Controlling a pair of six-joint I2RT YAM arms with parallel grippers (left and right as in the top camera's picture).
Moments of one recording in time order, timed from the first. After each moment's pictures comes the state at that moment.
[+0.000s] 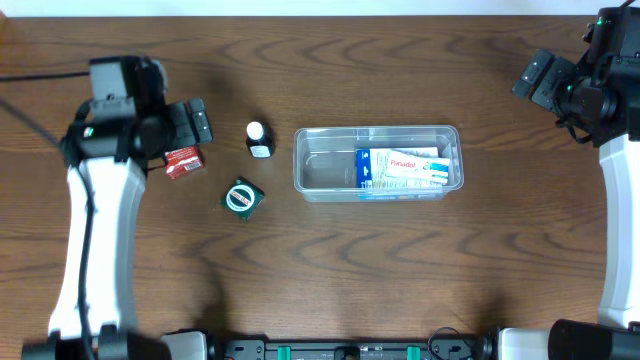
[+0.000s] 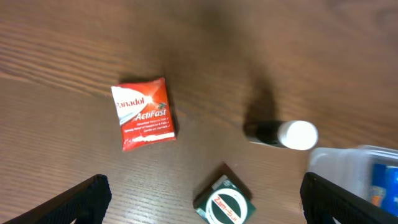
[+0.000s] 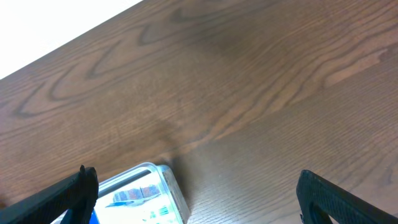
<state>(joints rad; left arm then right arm) 0.10 1.50 1.36 -0.90 0.08 -0.15 -0.11 1.54 1.70 -1.08 0.06 0.40</state>
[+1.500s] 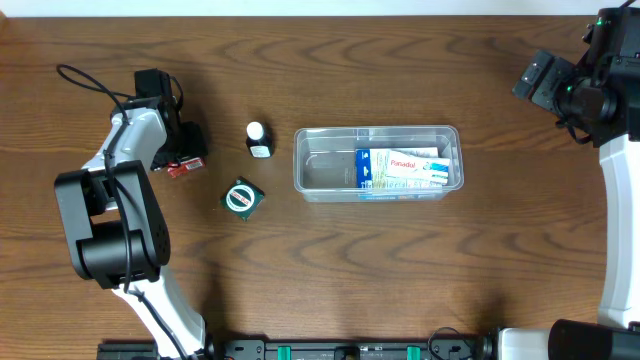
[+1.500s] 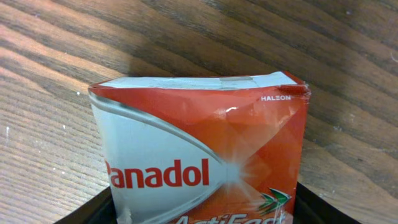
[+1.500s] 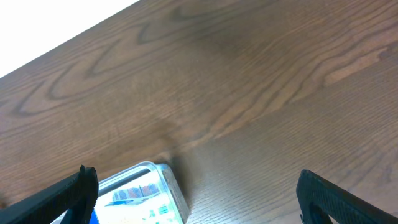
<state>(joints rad) 0.17 2.02 1.36 -0.69 -0.06 -0.17 -0.11 1.54 1.70 -1.09 0.06 0.40</state>
